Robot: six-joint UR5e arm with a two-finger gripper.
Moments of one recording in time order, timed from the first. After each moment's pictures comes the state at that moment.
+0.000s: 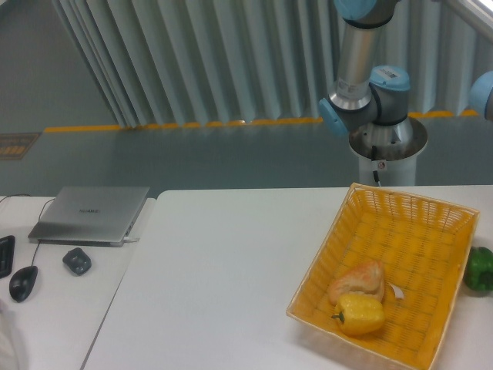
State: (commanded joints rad) arm 2.70 -1.89 -1.52 -1.28 1.58 2.03
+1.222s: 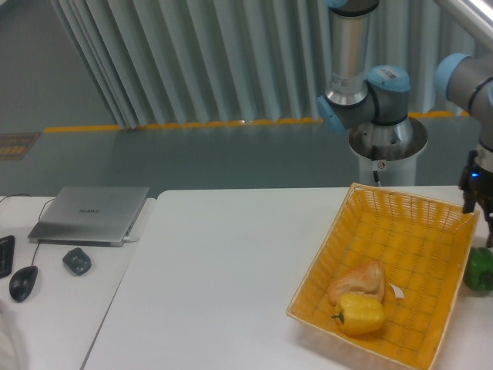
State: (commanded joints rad) arm 2.53 -1.77 -1.62 -1.32 1.50 1.55
